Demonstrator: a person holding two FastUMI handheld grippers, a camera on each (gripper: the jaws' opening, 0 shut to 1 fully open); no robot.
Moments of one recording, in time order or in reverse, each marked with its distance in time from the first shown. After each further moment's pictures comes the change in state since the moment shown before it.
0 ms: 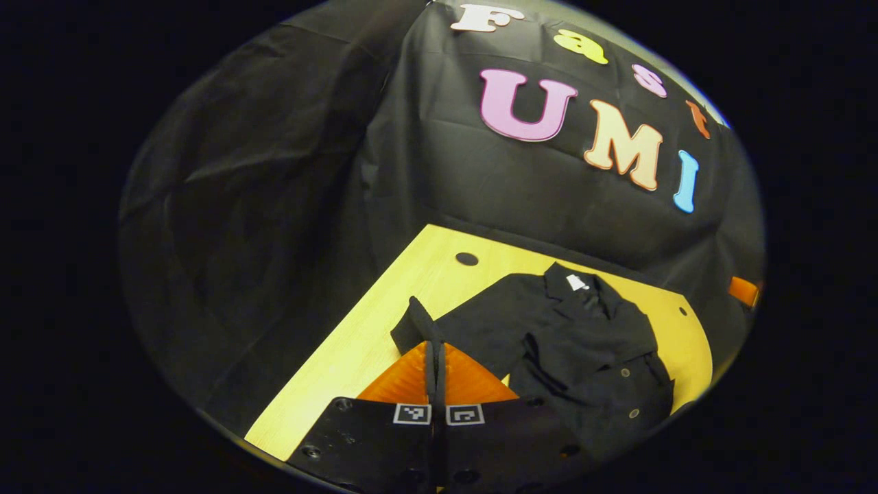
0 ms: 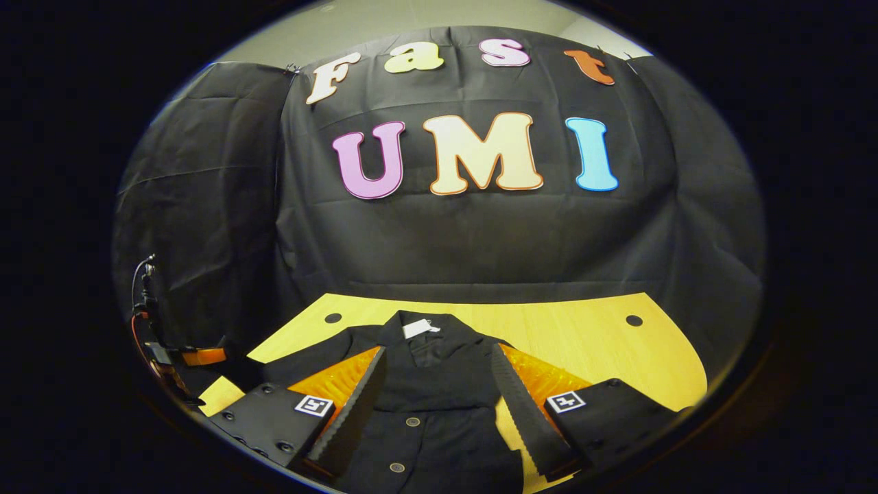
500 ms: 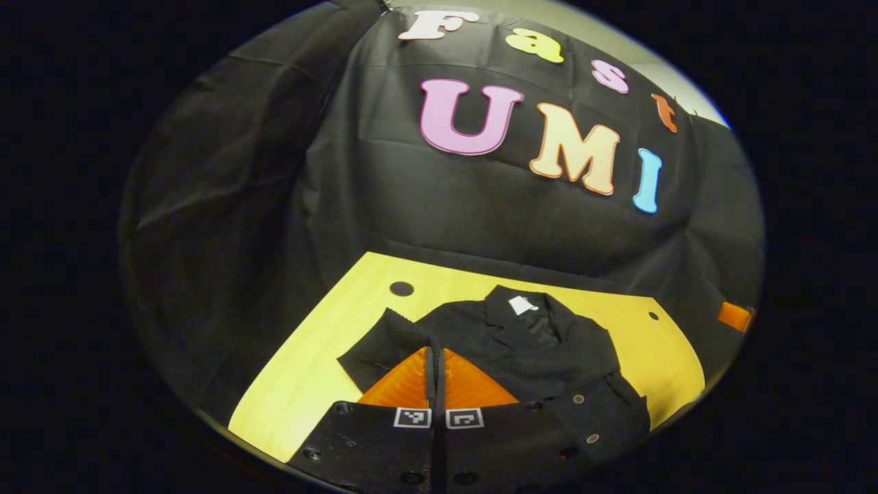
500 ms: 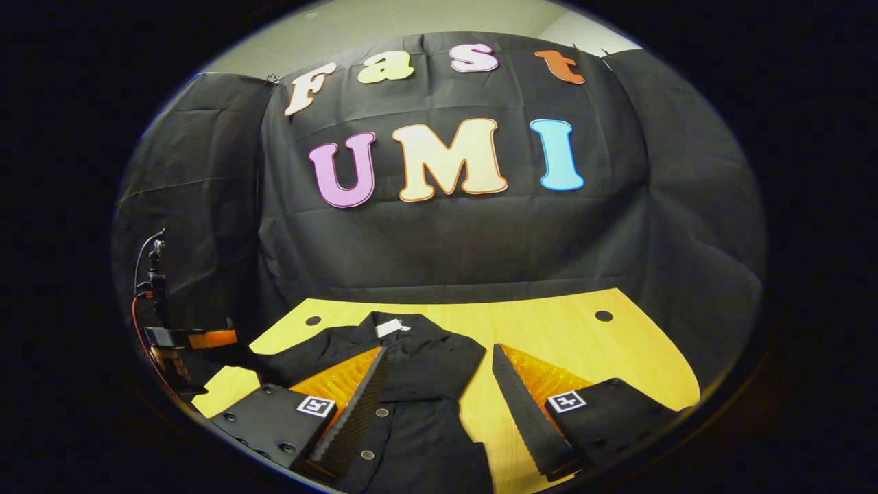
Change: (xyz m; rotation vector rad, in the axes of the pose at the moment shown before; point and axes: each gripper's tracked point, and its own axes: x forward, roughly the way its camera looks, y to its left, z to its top) left arm 0.028 -0.100 0.035 0.081 -0.052 -0.151; right arm -0.035 -0.058 -0.007 0.048 -0.018 -0.066
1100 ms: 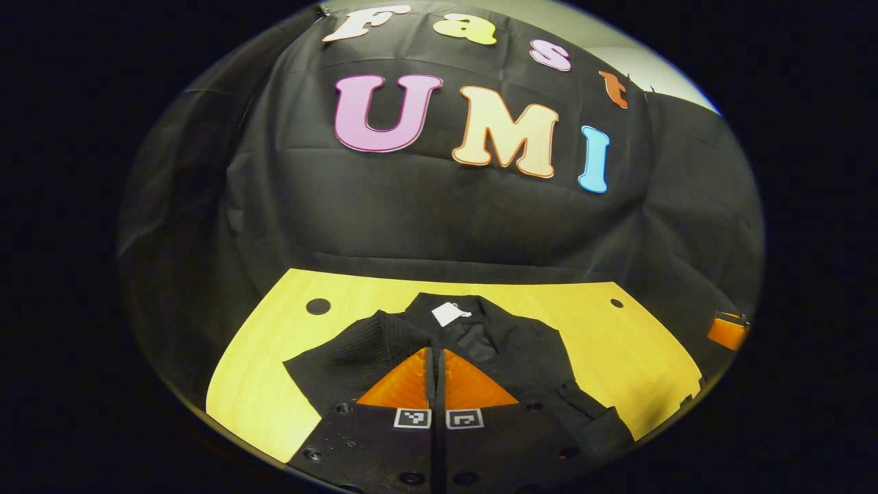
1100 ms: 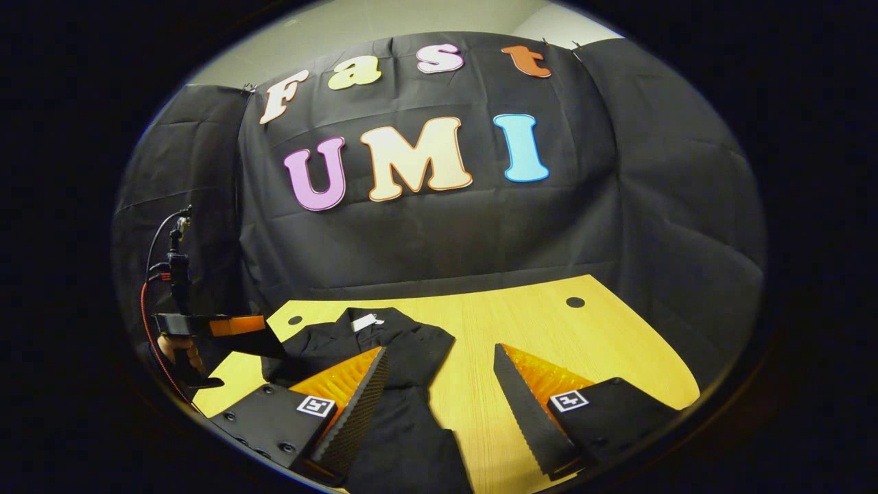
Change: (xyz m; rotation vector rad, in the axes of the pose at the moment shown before) left arm 0.046 -0.121 0.007 0.105 0.027 -0.183; right arm -0.025 -0.053 -0.019 0.070 0.006 -0.065
